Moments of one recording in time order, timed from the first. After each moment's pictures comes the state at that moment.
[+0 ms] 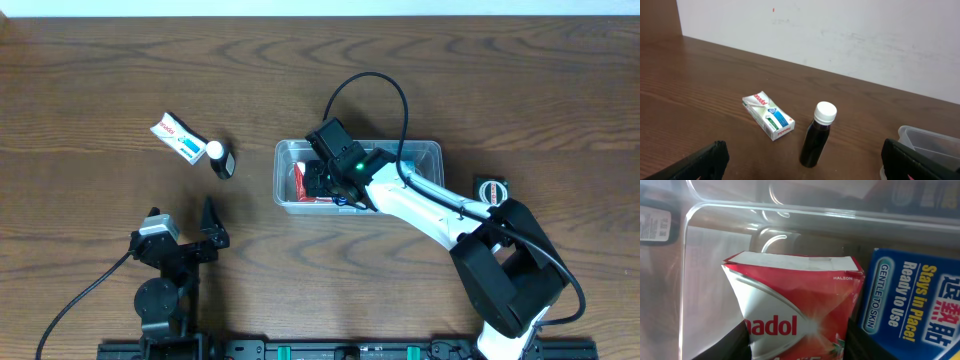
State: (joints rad) left arm 0.09 0.01 0.02 -0.11 0.00 -0.23; right arm 0.72 1.91 1.25 -0.42 -0.10 0.69
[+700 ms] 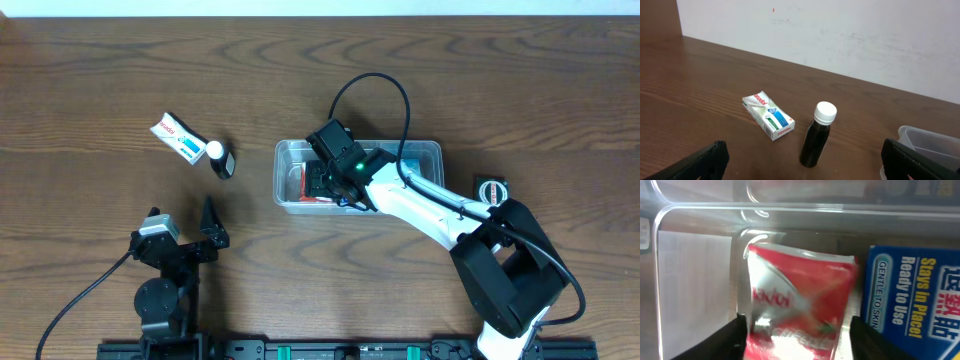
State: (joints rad) left arm 0.09 0.01 0.02 -0.11 0.00 -0.23; right arm 0.72 1.91 1.25 -0.45 -0.05 0.74
